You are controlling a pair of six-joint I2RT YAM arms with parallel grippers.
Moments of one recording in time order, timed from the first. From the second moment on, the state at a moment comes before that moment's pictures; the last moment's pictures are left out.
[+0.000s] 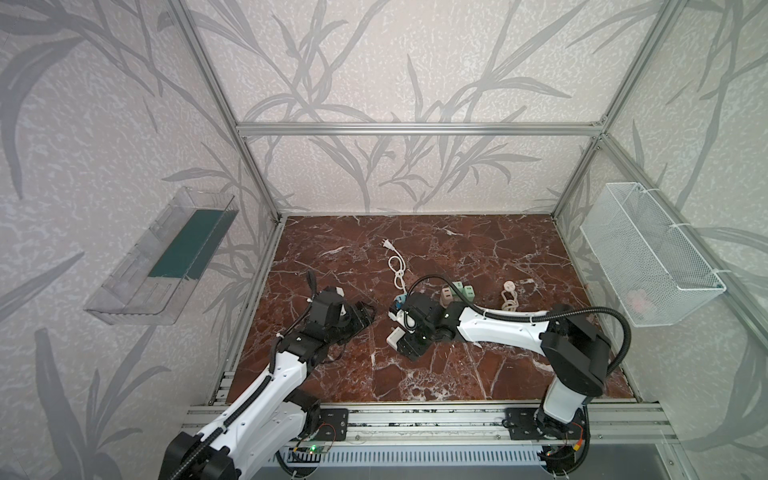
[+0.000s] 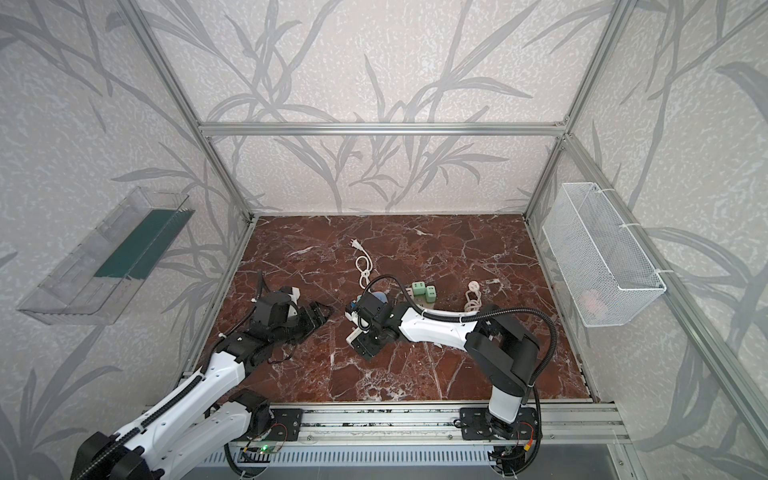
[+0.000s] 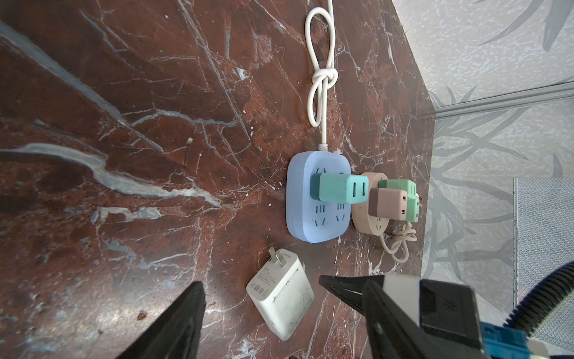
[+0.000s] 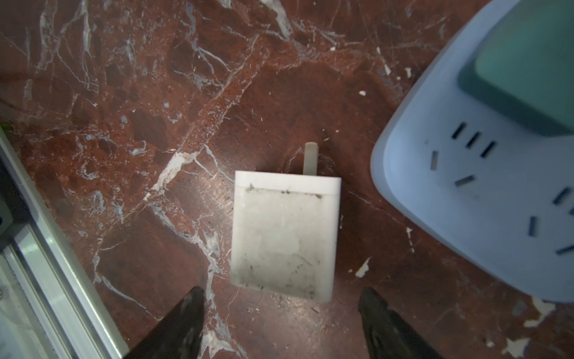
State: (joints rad) left arm -0.37 0.88 0.47 -0.30 0.23 -0.97; right arm 1.00 1.77 1.09 -0.43 -0.15 0.17
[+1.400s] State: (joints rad) left arm -0.37 0.87 0.45 -0.28 0.25 -1.01; right arm 1.00 1.89 1.17 -0.42 -0.14 0.14
